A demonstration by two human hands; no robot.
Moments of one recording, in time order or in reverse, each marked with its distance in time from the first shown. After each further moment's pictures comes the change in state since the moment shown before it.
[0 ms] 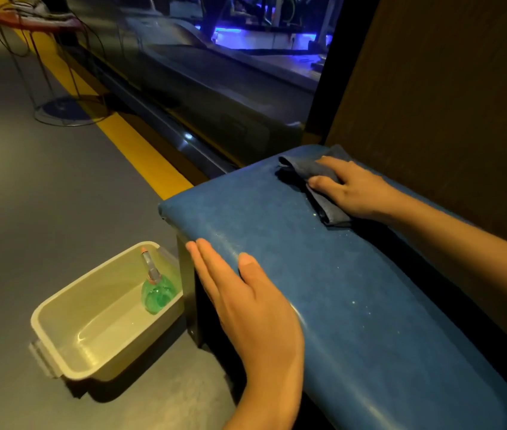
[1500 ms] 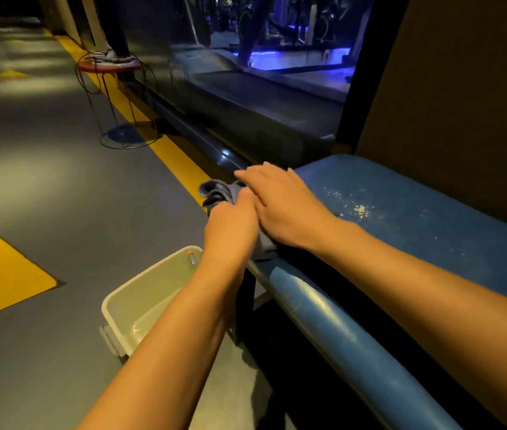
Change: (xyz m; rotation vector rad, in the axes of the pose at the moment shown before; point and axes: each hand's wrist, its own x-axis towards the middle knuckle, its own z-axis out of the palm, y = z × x) left_hand 0.080 0.056 -0.039 0.168 -0.248 -0.147; right_hand -0.034 -0.137 0.040 -0.033 0.105 -0.363
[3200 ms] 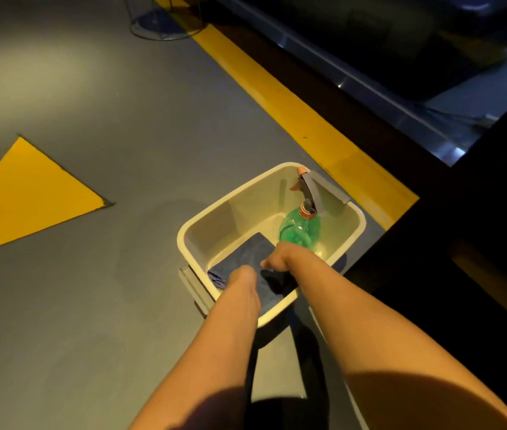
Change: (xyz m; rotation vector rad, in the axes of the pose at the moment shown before) left_hand 0.212 -0.332 -0.118 -0.230 0.081 -0.766; right_hand 0.084 -0.054 0.401 0.260 -0.958 0.656
